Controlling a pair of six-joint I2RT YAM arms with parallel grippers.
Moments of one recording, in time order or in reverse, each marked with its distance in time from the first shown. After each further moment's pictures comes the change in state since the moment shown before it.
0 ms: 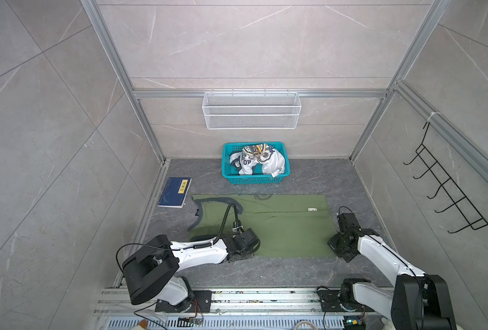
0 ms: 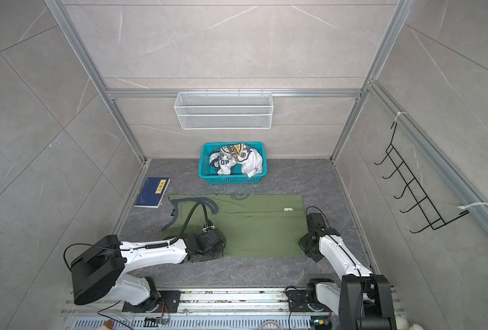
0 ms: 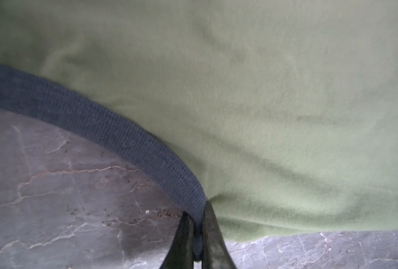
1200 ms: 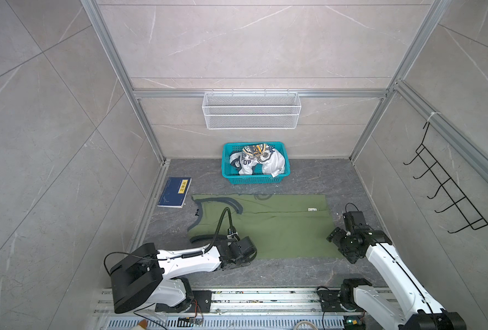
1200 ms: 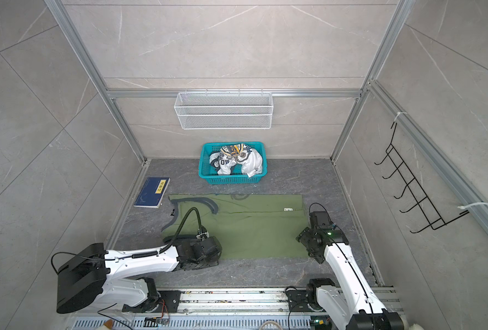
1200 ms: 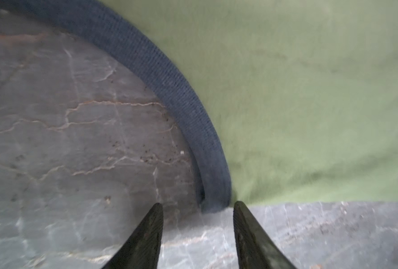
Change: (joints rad) left arm -0.067 -0.095 -0.064 -0.092 -0.012 -0.128; right arm 0.024 -0.202 0.085 -0.207 -0.017 -0.070
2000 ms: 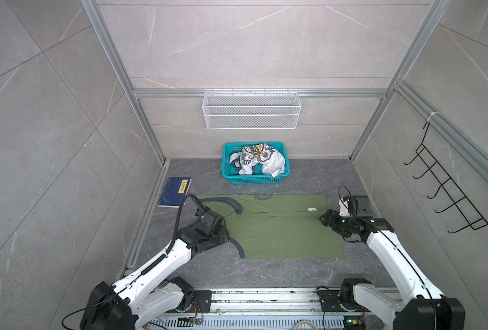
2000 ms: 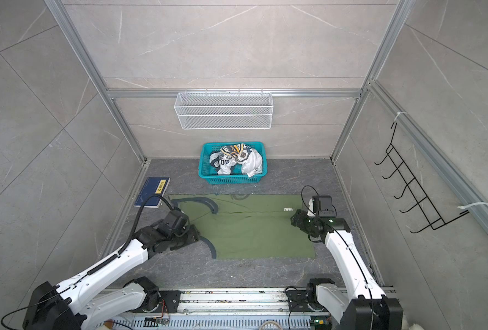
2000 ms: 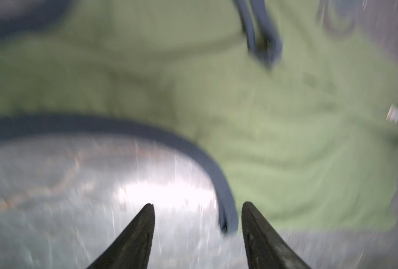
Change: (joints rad) left arm 0.405 -0.354 0.033 -0.202 0.139 0.293; right arm -0.019 0.066 0.139 0.178 -0.280 -0.370
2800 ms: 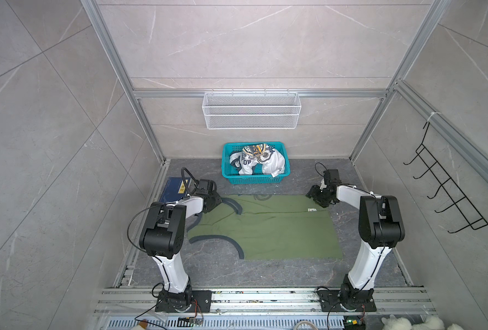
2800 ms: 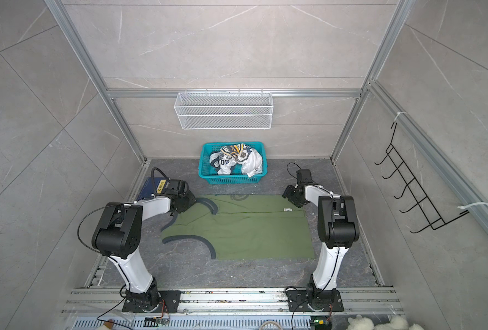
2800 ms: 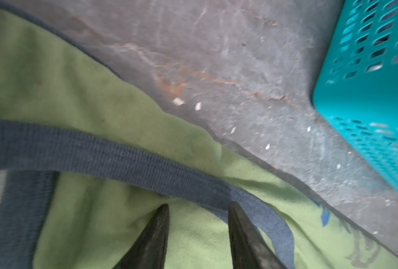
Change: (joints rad) left arm 0.491 0.830 0.380 0.560 0.097 0.127; right arm 0.004 0.948 0.510 0.393 0.031 0.068
